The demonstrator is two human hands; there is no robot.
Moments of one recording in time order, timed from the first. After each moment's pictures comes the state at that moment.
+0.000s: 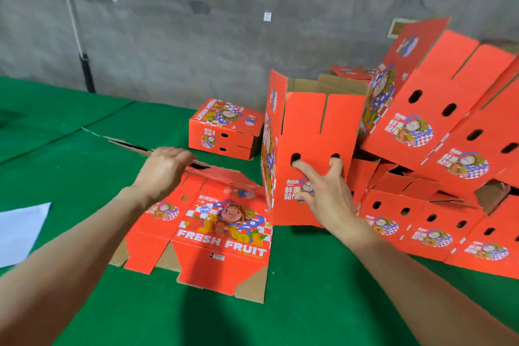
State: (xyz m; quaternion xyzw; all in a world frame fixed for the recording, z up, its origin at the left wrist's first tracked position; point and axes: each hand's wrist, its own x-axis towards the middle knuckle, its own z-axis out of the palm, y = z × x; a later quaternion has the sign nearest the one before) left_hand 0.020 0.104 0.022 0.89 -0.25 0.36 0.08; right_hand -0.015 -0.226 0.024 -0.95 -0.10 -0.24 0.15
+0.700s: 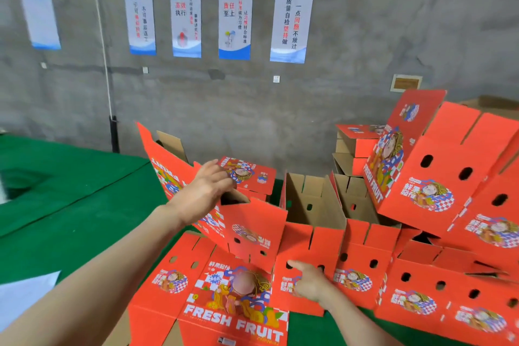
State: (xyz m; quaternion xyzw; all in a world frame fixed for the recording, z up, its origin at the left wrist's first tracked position) left_hand 0.056 0.077 0.112 0.84 -0.37 0.40 0.03; right_hand 0.061 -0.192 -0.046 -0.95 0.01 0.14 0.29
